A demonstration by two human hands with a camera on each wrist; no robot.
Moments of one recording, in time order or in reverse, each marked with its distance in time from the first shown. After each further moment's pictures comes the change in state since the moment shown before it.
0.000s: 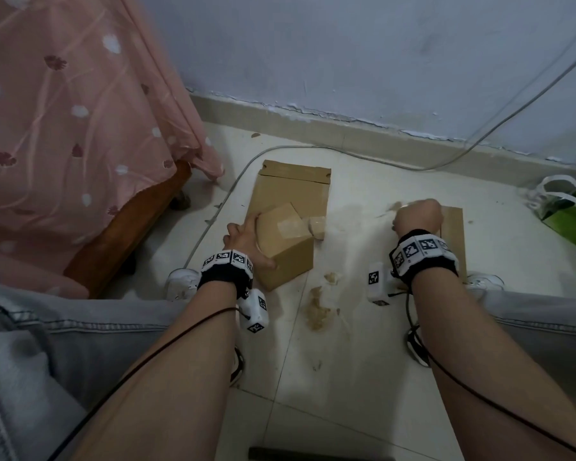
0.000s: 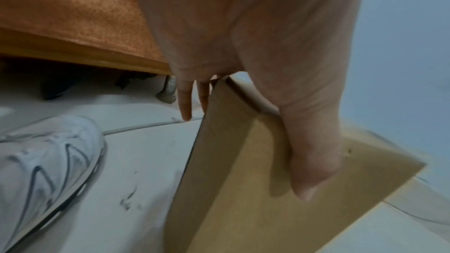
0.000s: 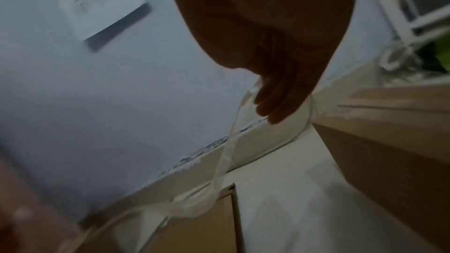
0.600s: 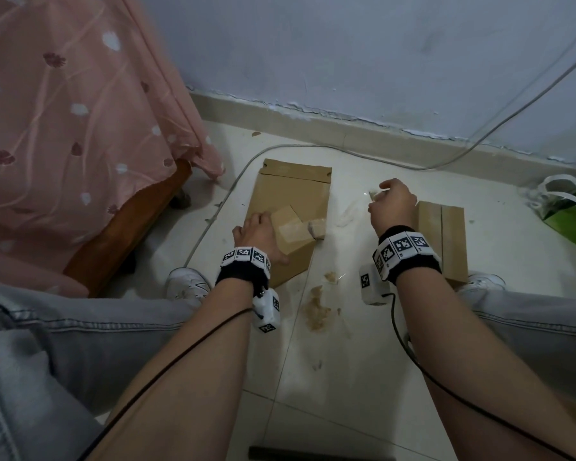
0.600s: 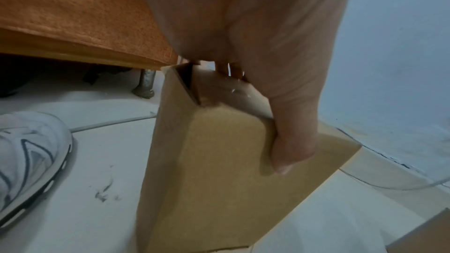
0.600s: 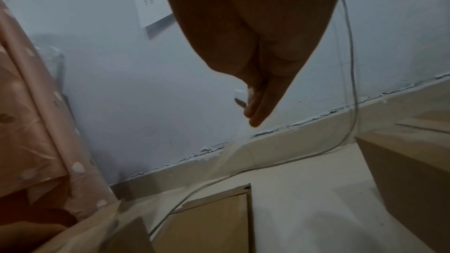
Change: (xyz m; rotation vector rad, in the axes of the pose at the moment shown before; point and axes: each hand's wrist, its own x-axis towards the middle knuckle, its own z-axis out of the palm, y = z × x) left_hand 0.002 0.031 0.006 0.268 0.082 0.108; right_hand -0.027 -0.030 0.014 0.061 -0.094 -0.268
